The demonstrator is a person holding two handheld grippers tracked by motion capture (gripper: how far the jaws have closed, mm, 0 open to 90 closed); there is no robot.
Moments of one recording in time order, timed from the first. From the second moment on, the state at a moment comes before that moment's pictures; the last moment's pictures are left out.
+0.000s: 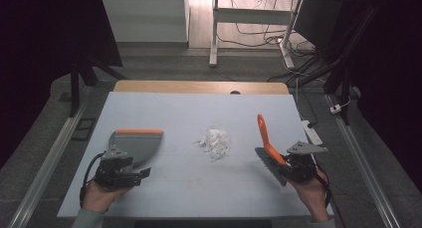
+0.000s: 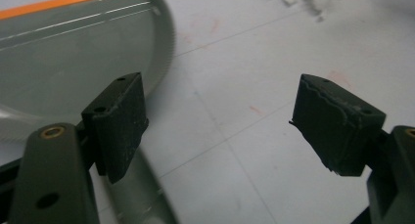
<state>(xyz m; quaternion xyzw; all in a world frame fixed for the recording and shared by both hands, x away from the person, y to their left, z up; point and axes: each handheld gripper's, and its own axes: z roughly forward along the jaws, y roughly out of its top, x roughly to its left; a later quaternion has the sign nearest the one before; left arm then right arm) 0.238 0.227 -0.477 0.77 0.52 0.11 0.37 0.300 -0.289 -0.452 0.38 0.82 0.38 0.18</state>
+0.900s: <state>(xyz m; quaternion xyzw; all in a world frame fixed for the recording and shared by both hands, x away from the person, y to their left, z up) 0.254 0.259 -0.504 0.73 0.61 0.06 0.30 0.300 -0.289 -0.453 0.38 0.82 0.38 0.19</state>
